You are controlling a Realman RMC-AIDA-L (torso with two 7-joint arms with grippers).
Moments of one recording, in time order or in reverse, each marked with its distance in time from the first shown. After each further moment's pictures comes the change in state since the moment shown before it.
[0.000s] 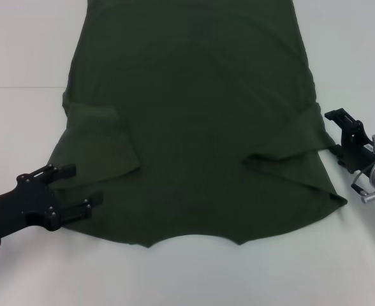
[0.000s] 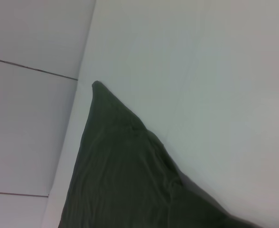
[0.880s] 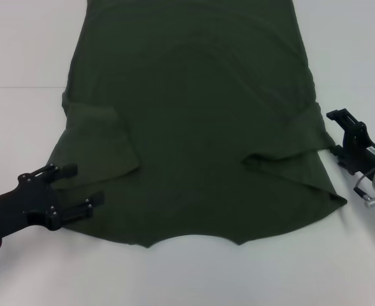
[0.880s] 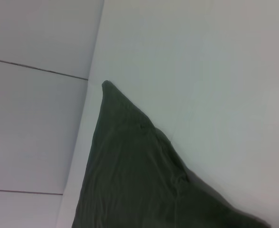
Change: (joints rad) left arm -0.001 -0.003 0.002 0.004 0.000 0.000 0.000; right arm -0.030 0.000 0.000 0.003 -0.001 -0.074 0.011
